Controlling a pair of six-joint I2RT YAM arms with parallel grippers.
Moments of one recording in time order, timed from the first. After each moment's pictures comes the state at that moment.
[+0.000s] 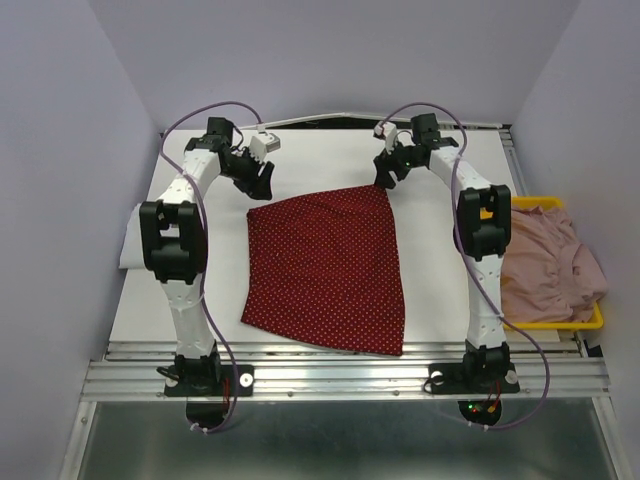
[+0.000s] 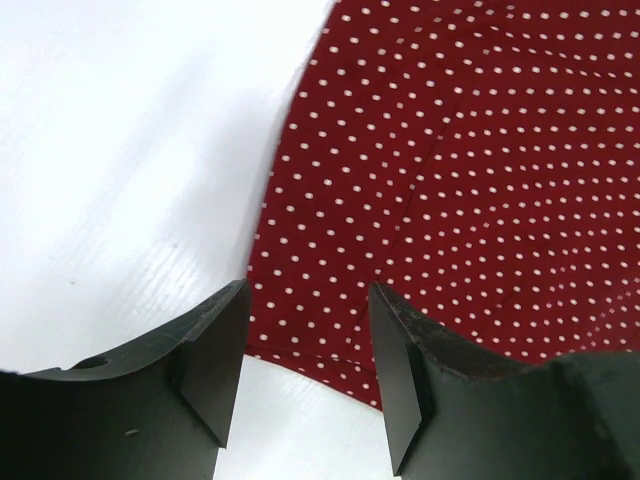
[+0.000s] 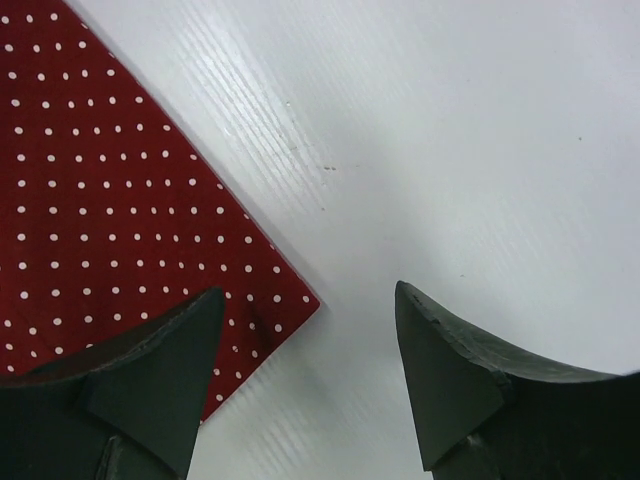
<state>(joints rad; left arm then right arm) -0.08 2.04 1.76 -0.82 0.63 0.61 0.15 2.41 2.10 -0.59 -0.63 -0.61</state>
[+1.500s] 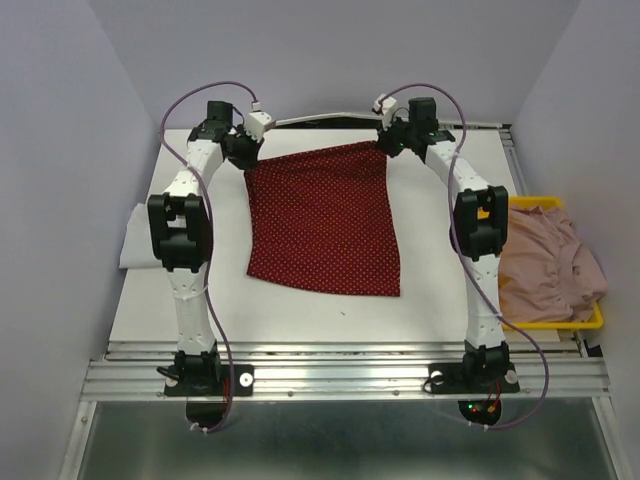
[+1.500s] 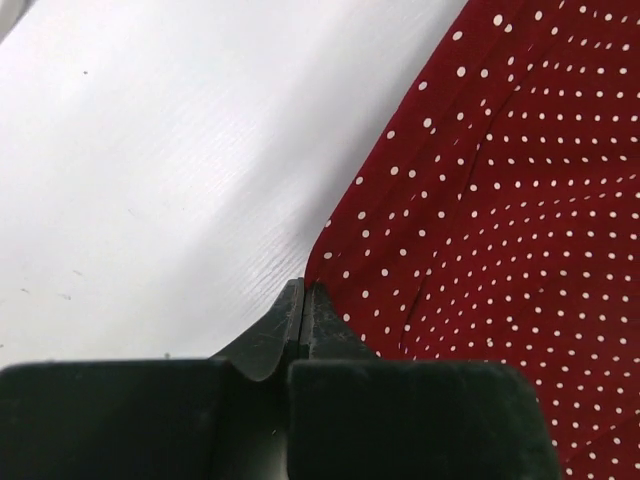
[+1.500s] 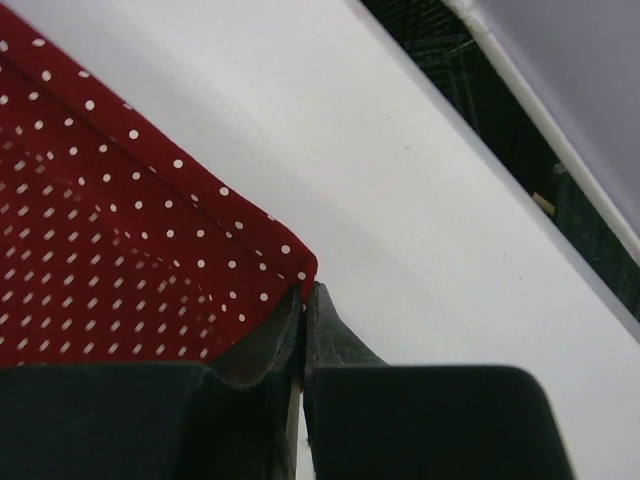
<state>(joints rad) -0.07 2.22 2.00 -0.66 0.41 0.56 0.18 2.46 2.26 -0.36 -0.49 -0.49</state>
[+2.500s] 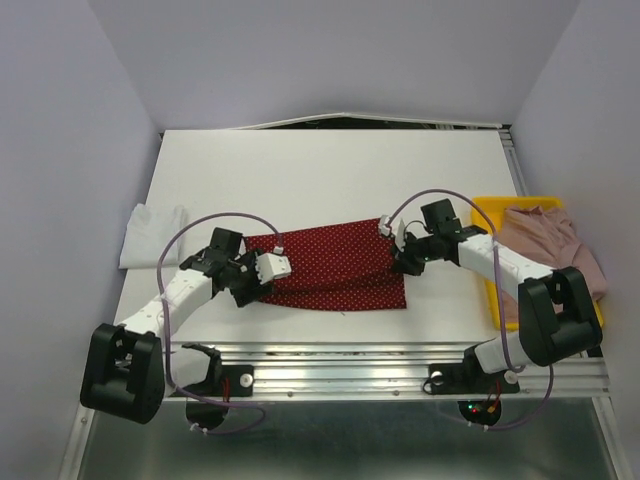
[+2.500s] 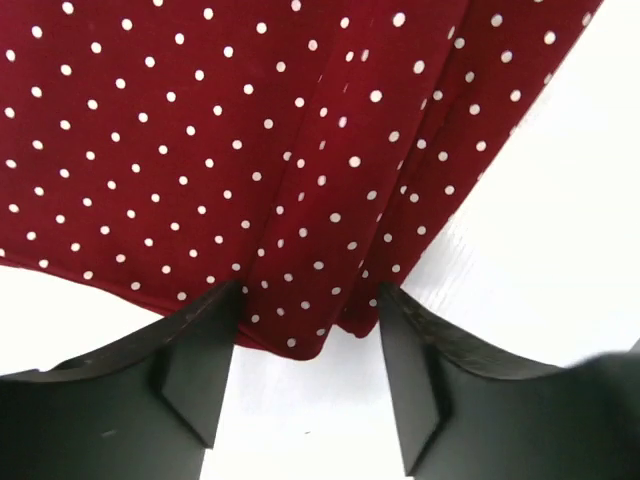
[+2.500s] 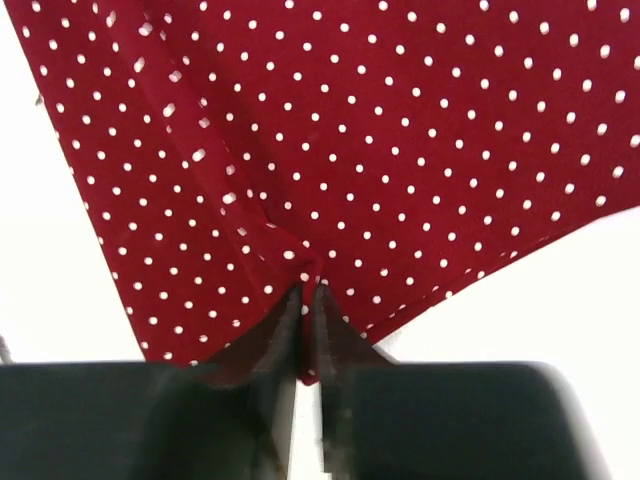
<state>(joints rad) -0.27 1.15 0.57 -0.52 0.35 0.93 0.31 1.44 0.81 -0.43 -0.63 -0.74</state>
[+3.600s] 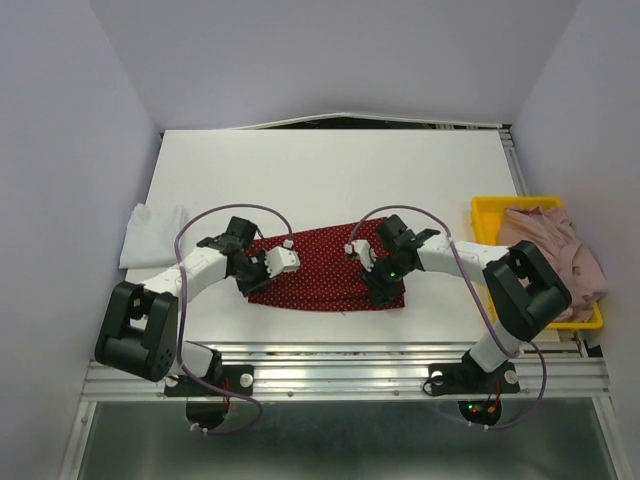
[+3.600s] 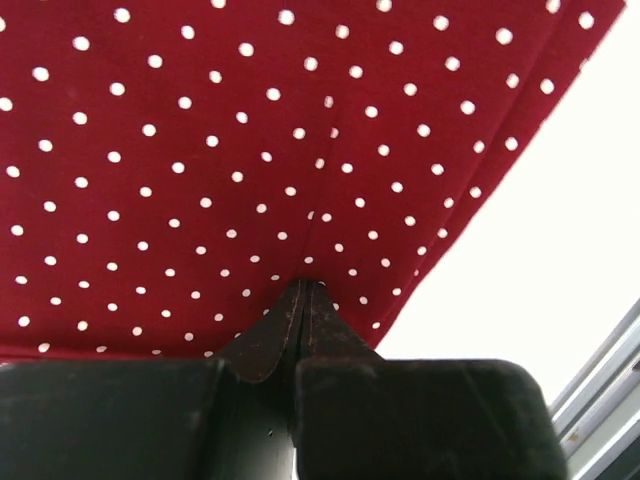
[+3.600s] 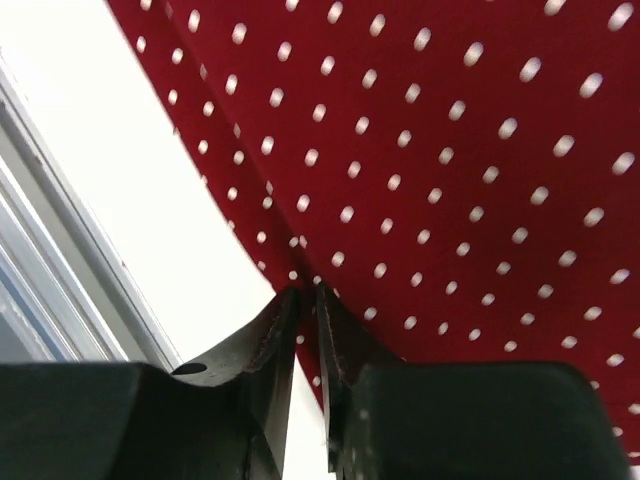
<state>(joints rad) -0.33 1.37 0.69 -0.61 0.34 0.87 0.60 1.61 0.86 -0.52 -0.49 -0.37</state>
